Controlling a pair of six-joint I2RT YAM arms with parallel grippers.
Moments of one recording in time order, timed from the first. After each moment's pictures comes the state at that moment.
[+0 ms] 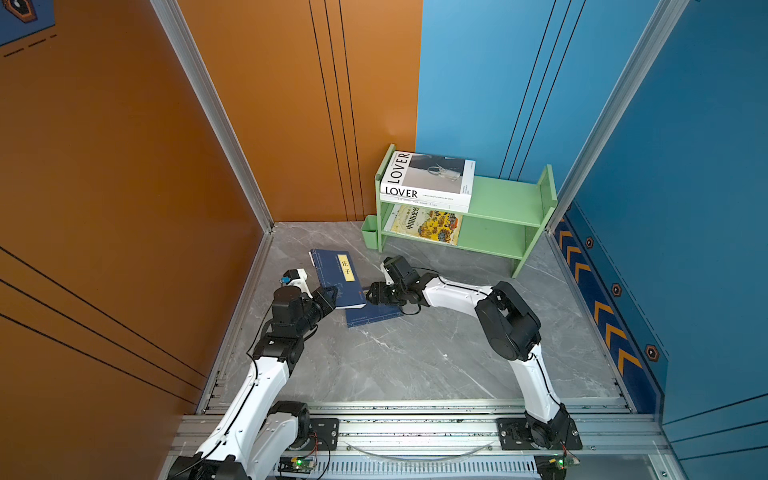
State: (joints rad) left arm -0.08 0.86 0.52 -0.07 0.29 -0.81; right arm 0.77 2.20 1.57 -0.20 -0.23 0.70
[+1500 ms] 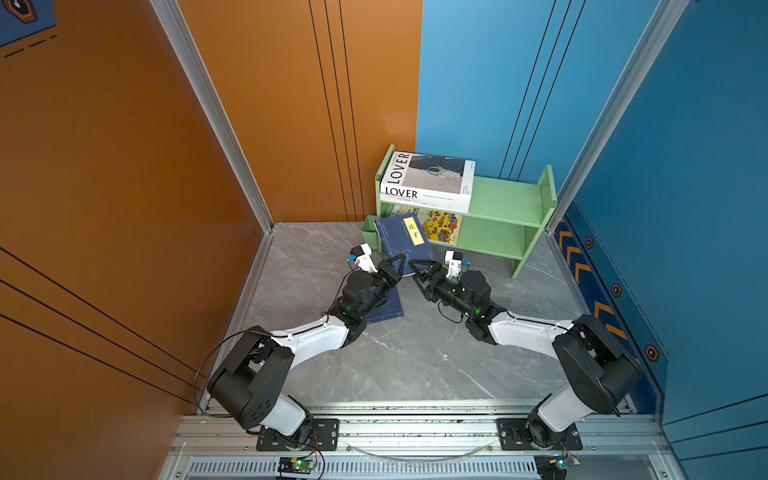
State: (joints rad) left arm -0.62 1.53 0.74 0.83 -0.02 -1.23; right arm 0.62 1.62 0.76 0.86 -0.22 1.40
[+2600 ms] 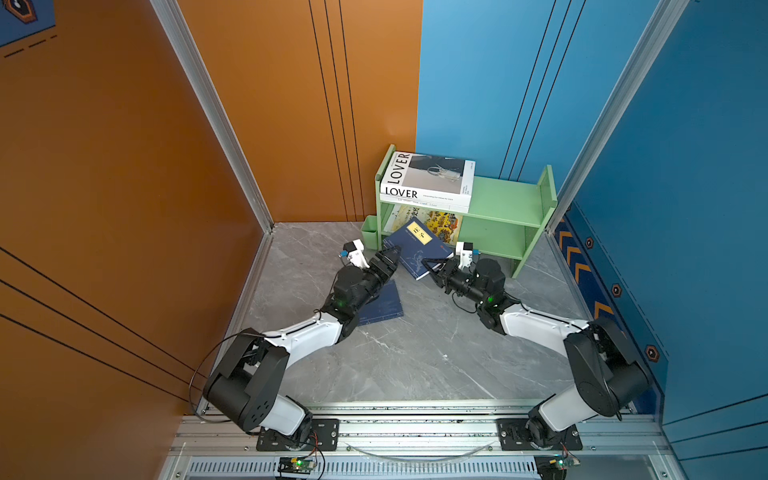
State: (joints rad) left arm -0.48 1.44 0.74 0.75 0.12 -1.22; right arm 0.46 1.52 0.81 0.58 -0.44 1.26
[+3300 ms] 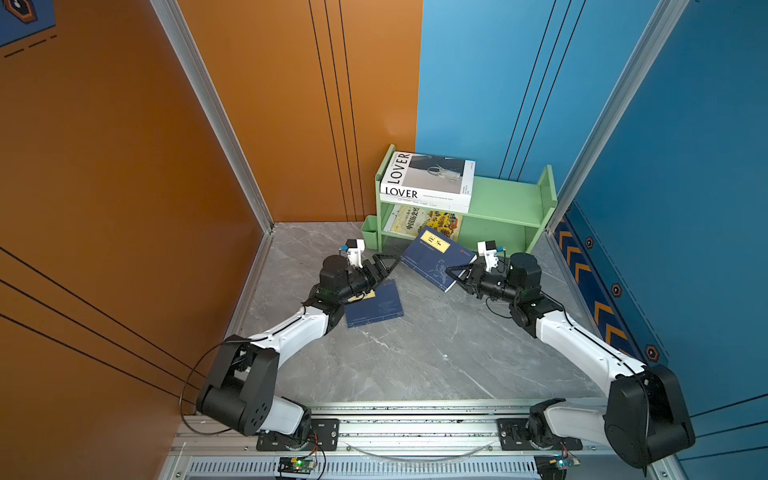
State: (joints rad) left arm -0.38 1.49 0.77 0.59 0.54 -1.17; right arm 0.28 1.28 0.78 0.26 -0.72 1.05
